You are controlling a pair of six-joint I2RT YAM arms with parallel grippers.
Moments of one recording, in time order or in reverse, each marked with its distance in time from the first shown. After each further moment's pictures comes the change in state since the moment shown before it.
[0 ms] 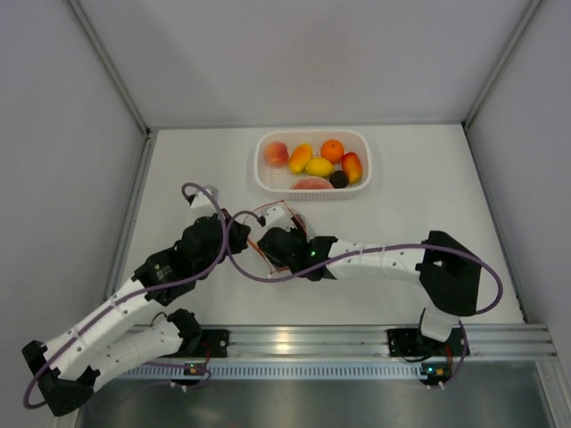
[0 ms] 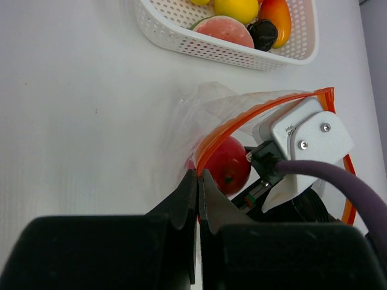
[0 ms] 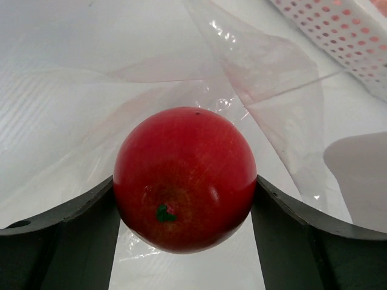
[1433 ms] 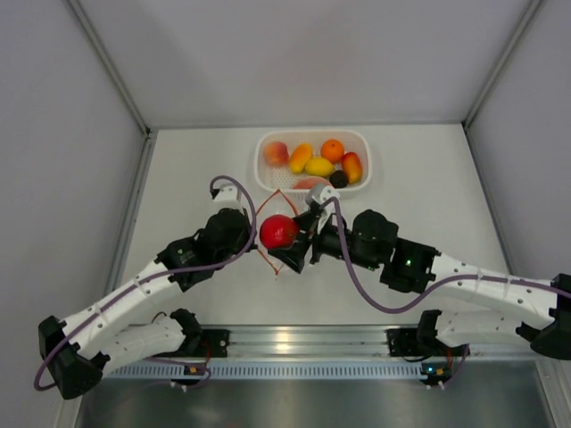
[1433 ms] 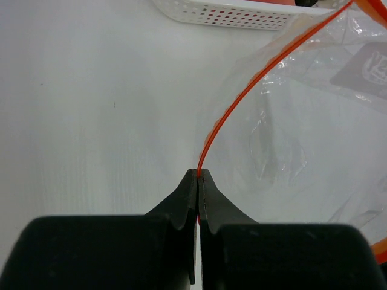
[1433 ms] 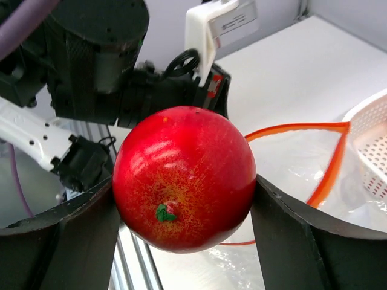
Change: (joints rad) left arm 0.000 0.166 0.021 0.002 0.020 0.133; right arm -0.027 -0.621 -0.201 0.336 -0.597 -0.140
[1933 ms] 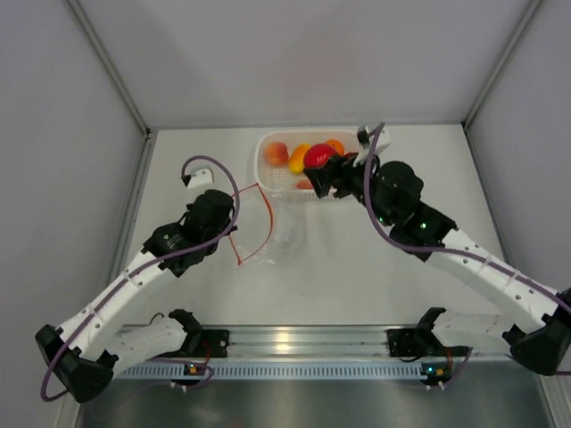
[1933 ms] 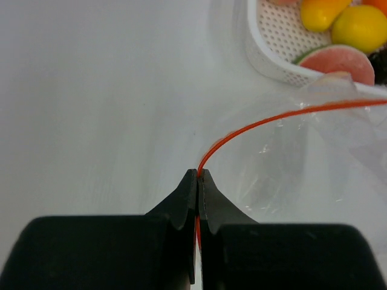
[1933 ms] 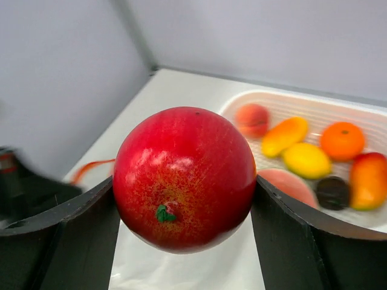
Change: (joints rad) left arm 0.103 0.056 0.147 -0.183 -0.164 -0.027; right arm -0.283 -0.014 0.110 -0.014 0.203 0.130
